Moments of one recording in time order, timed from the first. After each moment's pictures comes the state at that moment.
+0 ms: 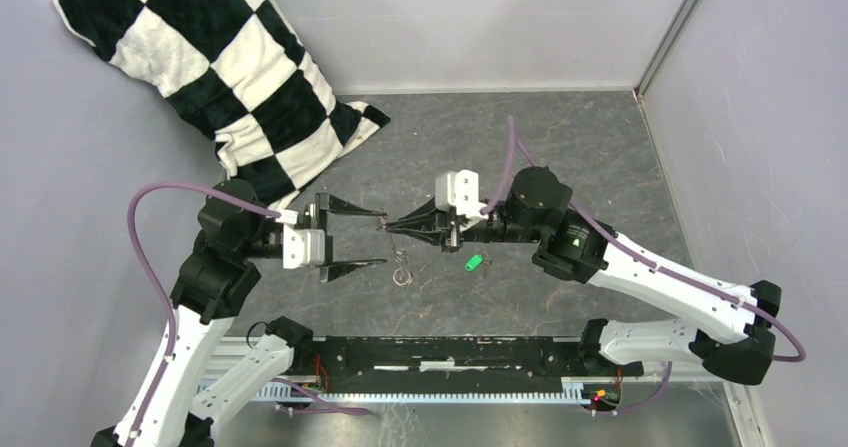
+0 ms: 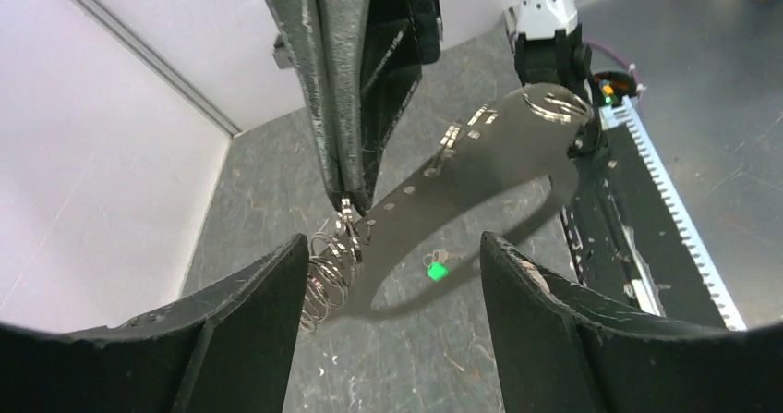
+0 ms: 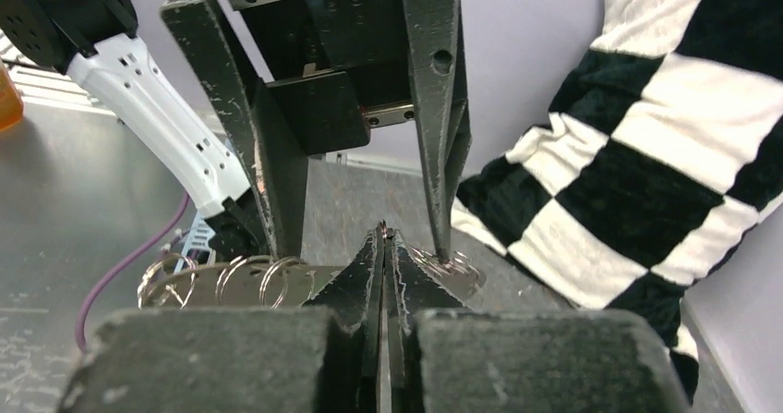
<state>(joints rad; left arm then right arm) -0.43 0.69 1.07 -0.46 1.12 0.54 1.10 1.14 1.17 0.10 -0.46 -0.20</state>
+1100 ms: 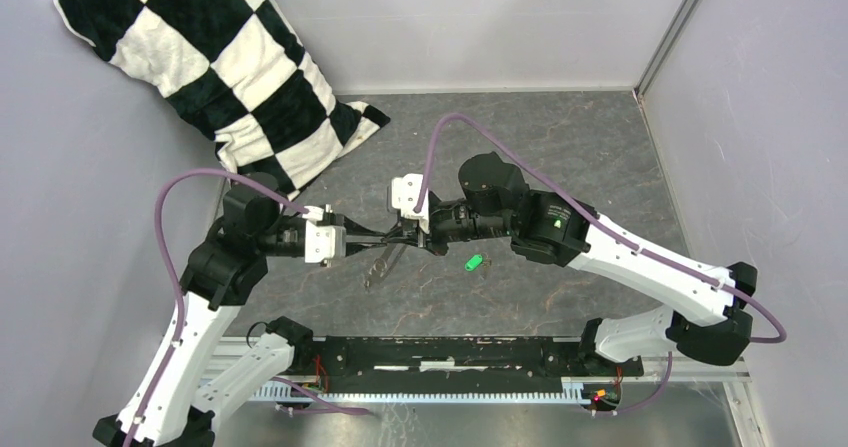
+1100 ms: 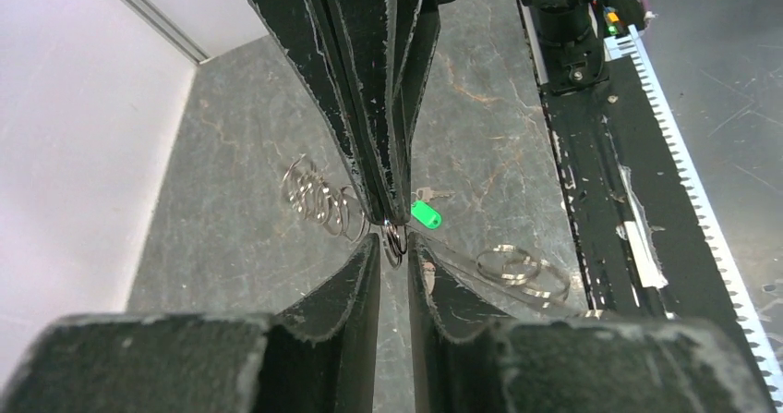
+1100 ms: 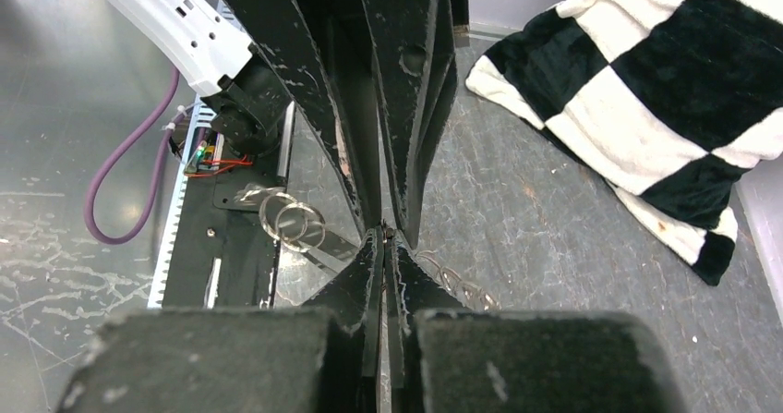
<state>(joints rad) -0.43 0.74 1.08 -0.72 1.03 0.76 1.14 1.32 1.47 -0.45 -0.36 -0.32</state>
